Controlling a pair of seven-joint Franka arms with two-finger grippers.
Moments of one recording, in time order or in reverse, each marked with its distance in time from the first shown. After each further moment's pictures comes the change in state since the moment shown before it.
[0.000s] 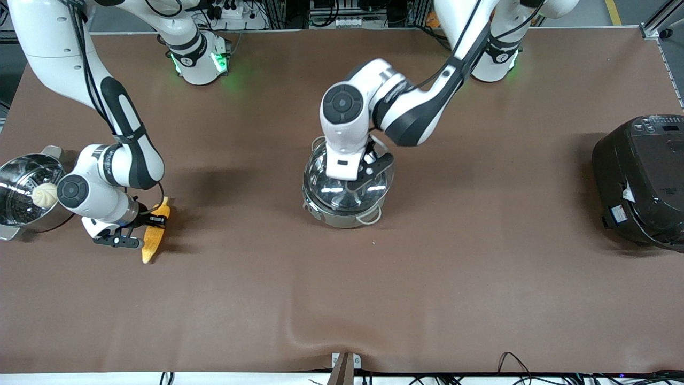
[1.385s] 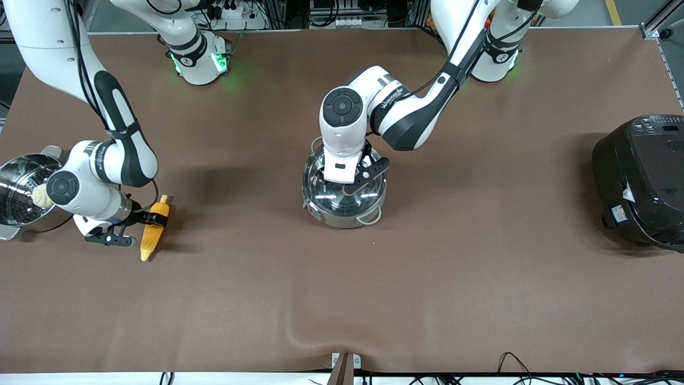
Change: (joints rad) left arm -0.012 0.069 -0.008 -0.022 0.000 0.154 -0.044; right arm -0.001 -0.024 -0.018 -0.021 -0.001 -0.024 -0.001
